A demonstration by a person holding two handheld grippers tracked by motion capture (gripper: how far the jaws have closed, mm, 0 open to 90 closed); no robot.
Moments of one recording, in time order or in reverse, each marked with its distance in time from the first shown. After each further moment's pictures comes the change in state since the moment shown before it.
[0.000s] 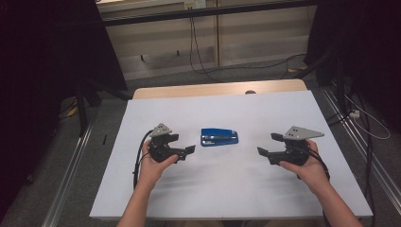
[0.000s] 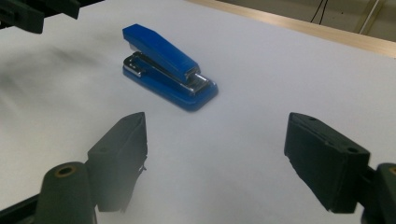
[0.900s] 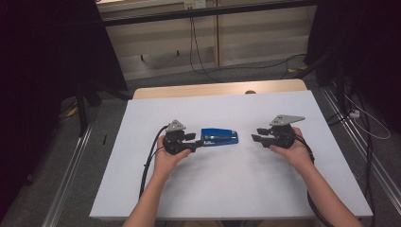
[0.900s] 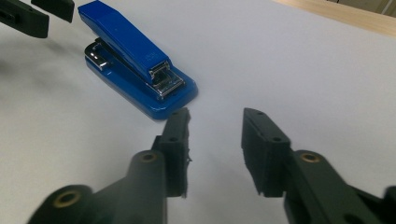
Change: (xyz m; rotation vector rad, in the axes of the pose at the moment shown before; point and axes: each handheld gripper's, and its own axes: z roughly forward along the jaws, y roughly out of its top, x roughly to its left) left arm -0.002 0.010 0.048 0.041 -0.025 0.028; right arm -0.032 0.013 0.055 0.089 0.031 -0.017
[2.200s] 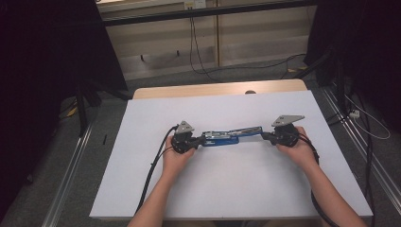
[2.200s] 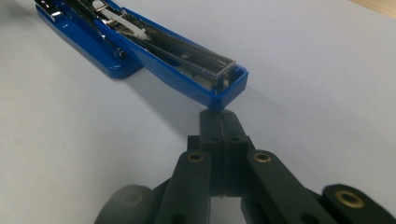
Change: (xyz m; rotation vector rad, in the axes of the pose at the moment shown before) left arm -0.003 -0.006 0.032 0.015 0.003 0.067; right arm -0.017 -0.008 0.000 0.118 -0.060 -0.056
